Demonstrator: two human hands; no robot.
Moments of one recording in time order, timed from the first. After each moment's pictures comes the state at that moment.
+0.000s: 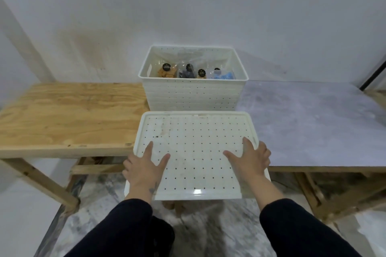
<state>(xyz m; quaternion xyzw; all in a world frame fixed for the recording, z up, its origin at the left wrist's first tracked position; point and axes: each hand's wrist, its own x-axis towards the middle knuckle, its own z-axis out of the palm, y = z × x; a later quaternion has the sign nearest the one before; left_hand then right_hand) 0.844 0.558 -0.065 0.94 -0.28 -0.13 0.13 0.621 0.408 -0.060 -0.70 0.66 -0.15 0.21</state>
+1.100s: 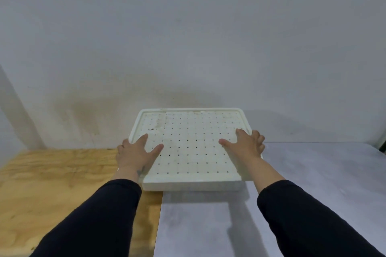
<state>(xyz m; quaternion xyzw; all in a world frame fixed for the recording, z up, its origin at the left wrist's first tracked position) 0.992 0.366 0.067 0.92 -0.36 -0.05 0.15 0.746 0.204 0.078 -0.74 0.62 -0.20 0.19</state>
